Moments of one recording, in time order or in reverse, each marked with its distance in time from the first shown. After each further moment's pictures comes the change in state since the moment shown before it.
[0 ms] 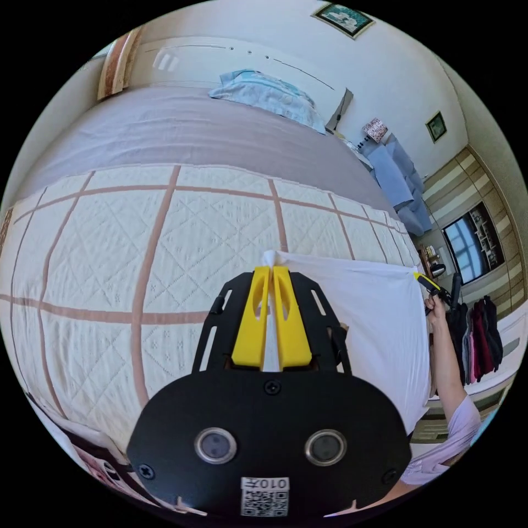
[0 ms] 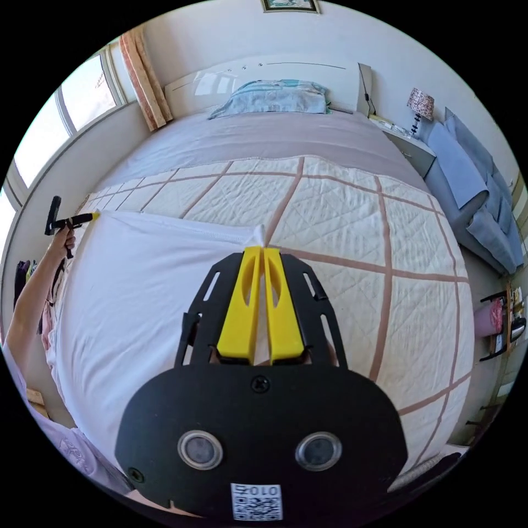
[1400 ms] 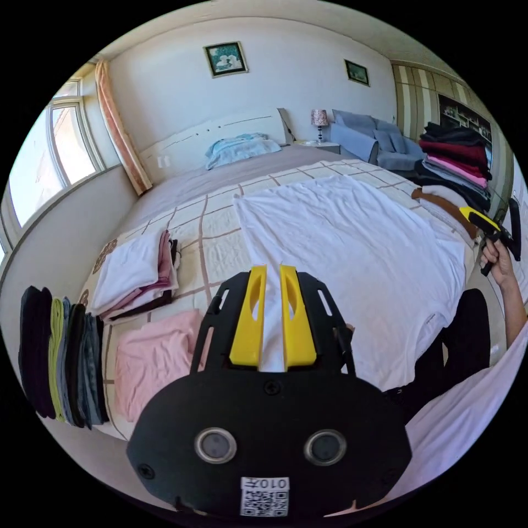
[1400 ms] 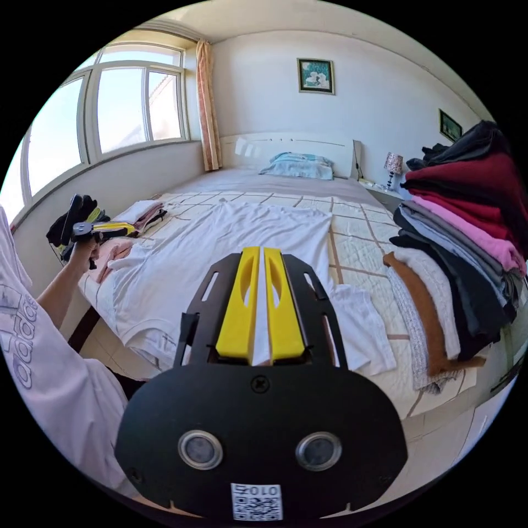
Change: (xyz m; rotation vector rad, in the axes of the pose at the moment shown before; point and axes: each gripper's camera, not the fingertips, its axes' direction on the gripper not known) left arm 0.176 0.576 -0.244 0.238 -0.374 0.287; right arm -0.354 0.499 -0.289 0.403 0.002 -0.111
